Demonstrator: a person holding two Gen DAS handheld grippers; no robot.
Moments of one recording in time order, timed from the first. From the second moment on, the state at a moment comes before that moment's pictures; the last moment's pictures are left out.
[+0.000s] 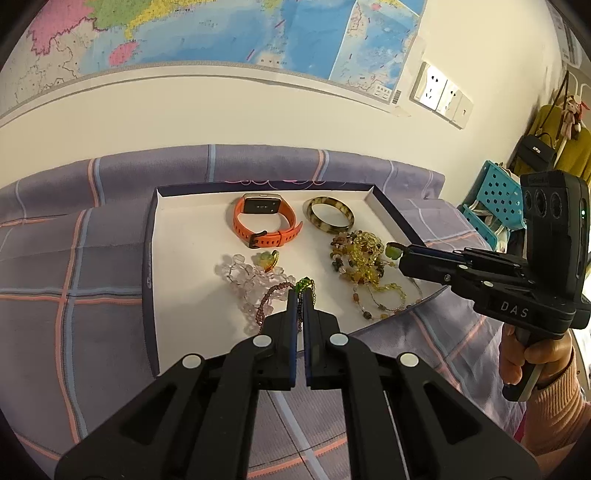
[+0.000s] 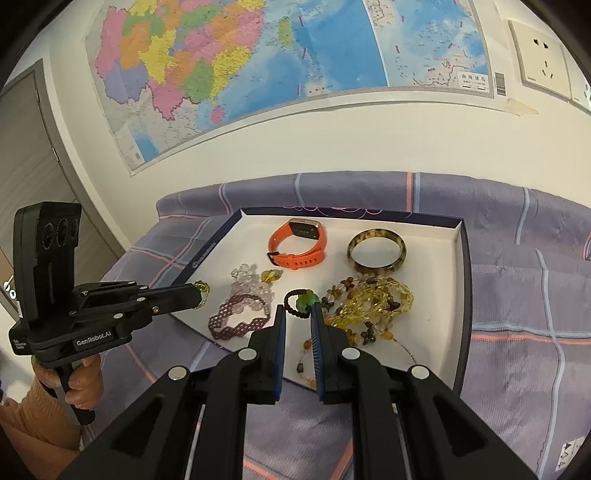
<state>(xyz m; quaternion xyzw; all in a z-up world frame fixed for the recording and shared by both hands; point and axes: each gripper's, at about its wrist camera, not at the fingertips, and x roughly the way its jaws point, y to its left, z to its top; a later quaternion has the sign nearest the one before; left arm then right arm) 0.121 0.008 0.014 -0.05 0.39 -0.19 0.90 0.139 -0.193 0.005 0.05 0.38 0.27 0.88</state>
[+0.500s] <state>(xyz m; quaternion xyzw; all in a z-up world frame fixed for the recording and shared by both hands) 0.137 -0.002 0.005 -0.04 0.41 -0.18 0.89 0.155 -0.192 -0.003 0.04 0.39 0.26 0.88</state>
